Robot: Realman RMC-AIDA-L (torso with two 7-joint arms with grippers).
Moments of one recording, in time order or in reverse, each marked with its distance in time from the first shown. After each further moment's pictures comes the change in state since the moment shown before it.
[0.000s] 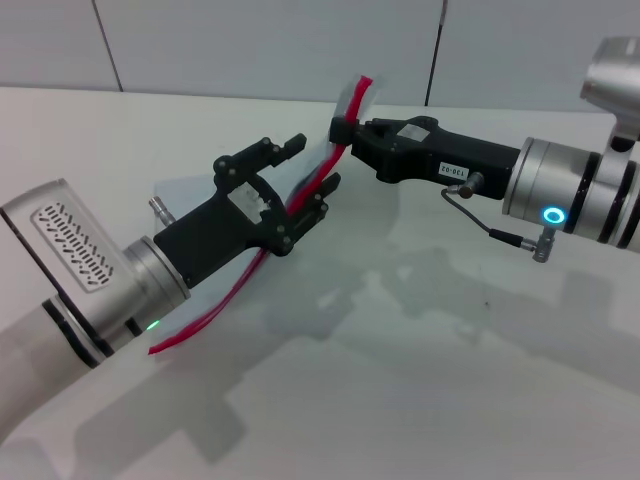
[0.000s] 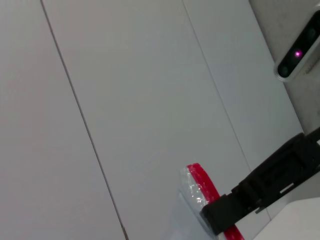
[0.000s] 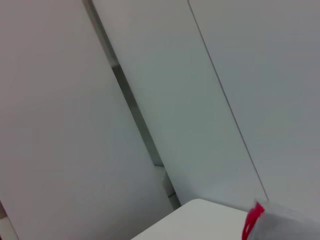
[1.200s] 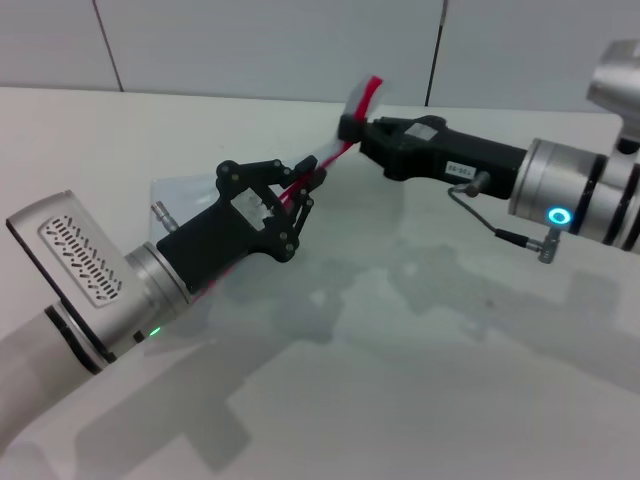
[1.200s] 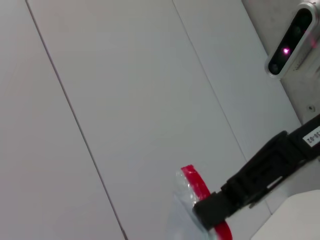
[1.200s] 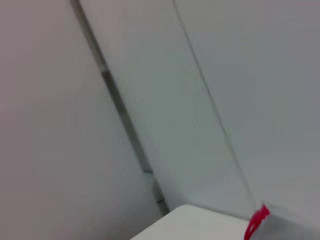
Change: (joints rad) left arm 0.007 -0.001 0.000 -0.015 0.000 0.000 0.064; right arm -0.015 0.001 0.012 -0.008 0.011 0.006 -0.005
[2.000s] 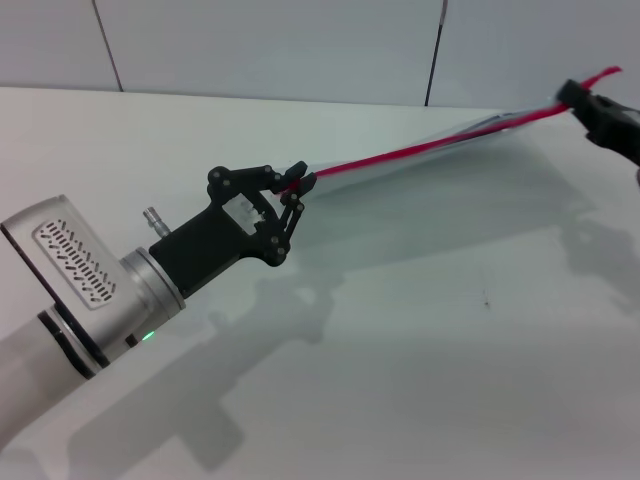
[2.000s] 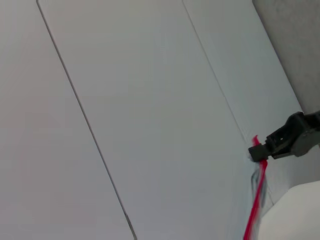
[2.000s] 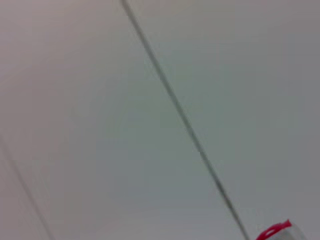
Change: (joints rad) left arm 0.013 0.003 -0.001 0.002 -0.002 -0.014 -0.007; right arm -0.240 -0.009 0.013 -0.205 0.299 0.009 0.045
